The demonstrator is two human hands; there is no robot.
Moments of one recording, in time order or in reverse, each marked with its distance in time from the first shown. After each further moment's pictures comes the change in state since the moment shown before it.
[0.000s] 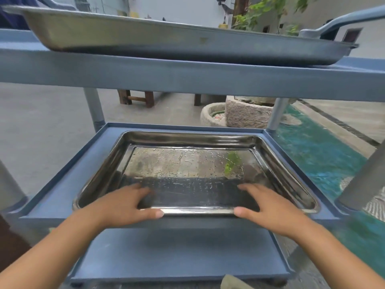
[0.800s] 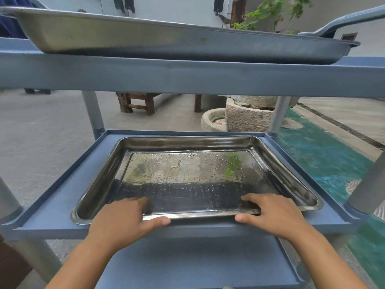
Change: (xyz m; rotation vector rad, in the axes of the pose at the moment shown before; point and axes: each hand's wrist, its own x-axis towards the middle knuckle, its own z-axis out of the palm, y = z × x) left_hand 0.002 0.002 0.036 0.152 0.416 -0.113; right_hand 0.026 0.014 0.027 -0.122 0.228 -0.003
